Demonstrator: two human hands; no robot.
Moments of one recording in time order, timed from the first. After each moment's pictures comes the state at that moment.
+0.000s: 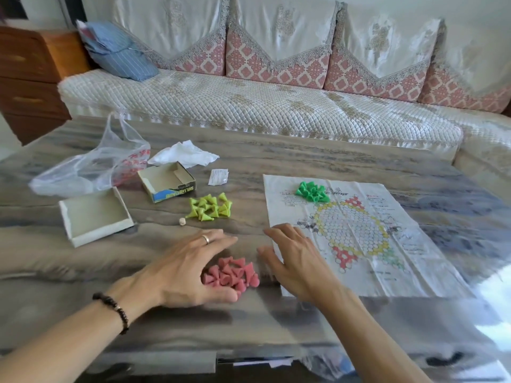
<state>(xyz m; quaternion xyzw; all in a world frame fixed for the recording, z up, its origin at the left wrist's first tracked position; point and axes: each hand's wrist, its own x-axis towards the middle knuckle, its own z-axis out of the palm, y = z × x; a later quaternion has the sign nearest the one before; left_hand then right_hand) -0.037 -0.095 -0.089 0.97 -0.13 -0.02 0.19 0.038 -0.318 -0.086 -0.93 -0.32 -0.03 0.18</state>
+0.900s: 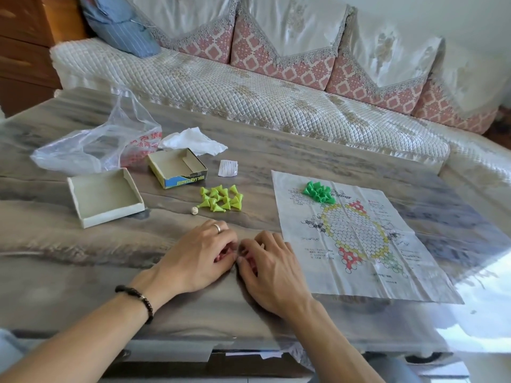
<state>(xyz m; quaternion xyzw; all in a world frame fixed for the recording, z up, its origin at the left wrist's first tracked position) -0.020 -0.083 -0.128 0.95 -0.15 0.19 0.22 0.009 -0.265 -0.115 -0.92 -0.35 -0.14 0.12</state>
